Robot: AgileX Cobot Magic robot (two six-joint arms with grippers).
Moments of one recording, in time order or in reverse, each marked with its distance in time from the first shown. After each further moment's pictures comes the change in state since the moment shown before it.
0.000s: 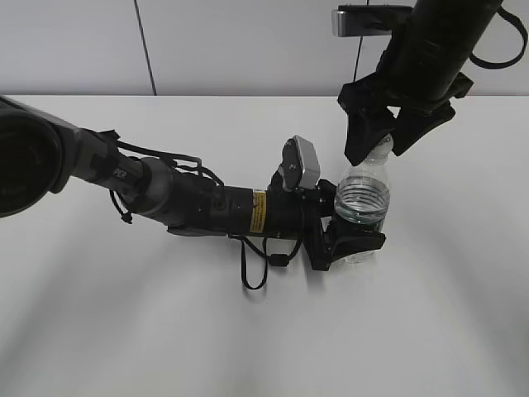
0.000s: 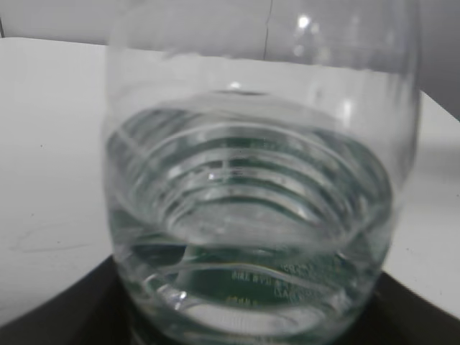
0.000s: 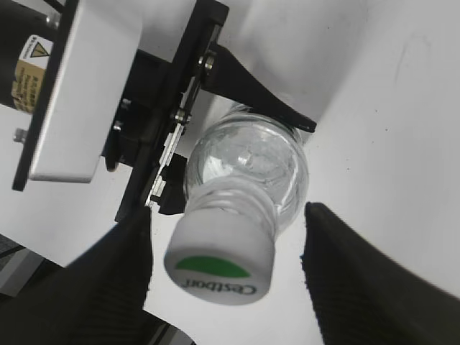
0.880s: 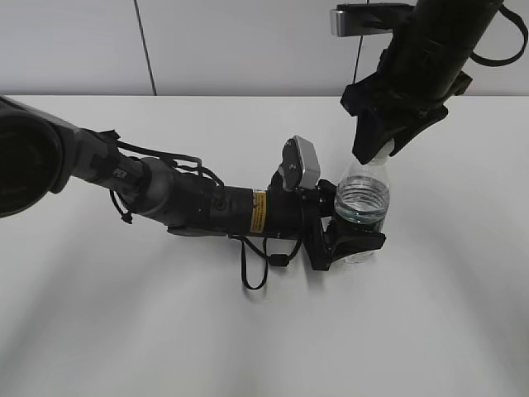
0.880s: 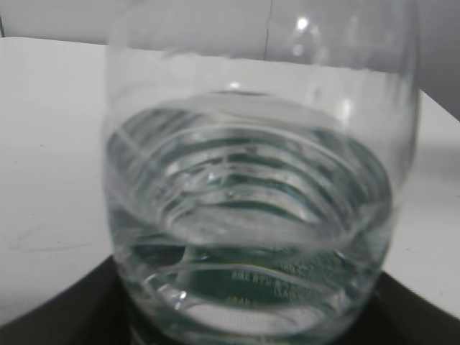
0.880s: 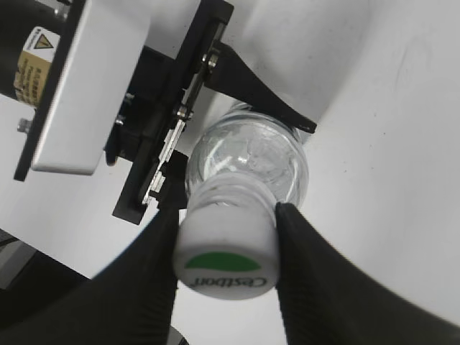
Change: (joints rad) left arm 0.000 0.000 0.000 0.000 0.000 -0.001; right arm 0.000 -0.002 0.000 -0.002 0.004 -0.044
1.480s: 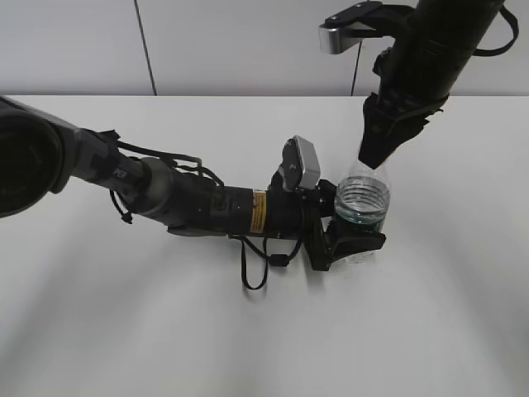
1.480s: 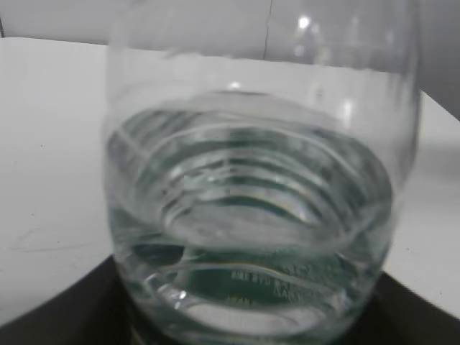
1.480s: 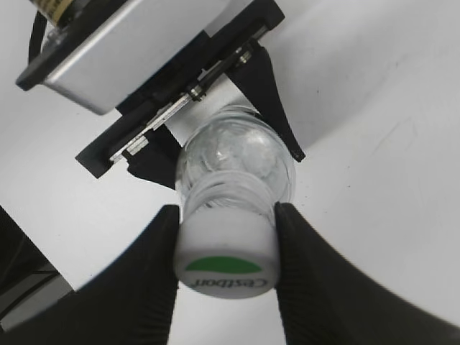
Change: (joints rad) left arm 0.000 0.000 0.000 0.000 0.000 0.000; right arm 0.000 0.000 0.000 -0.016 0.004 -0.434
